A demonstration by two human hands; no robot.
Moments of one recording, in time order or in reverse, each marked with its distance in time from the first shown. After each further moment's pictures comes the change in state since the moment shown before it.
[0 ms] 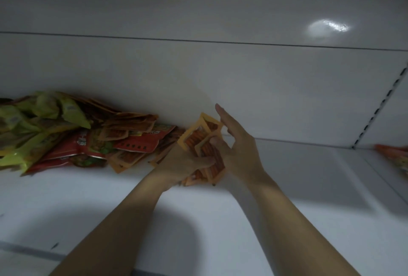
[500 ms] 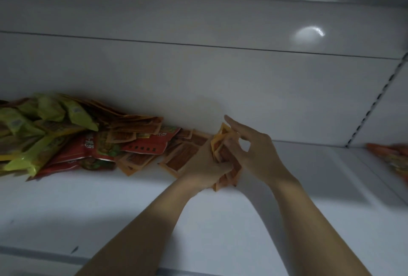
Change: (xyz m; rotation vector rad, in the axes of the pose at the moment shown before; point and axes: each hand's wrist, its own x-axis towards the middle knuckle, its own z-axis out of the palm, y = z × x) left_hand -0.004 0.001 0.018 0.118 -0.046 -0.009; right_hand -0.003 -0.016 -0.017 -0.204 -0.093 0.126
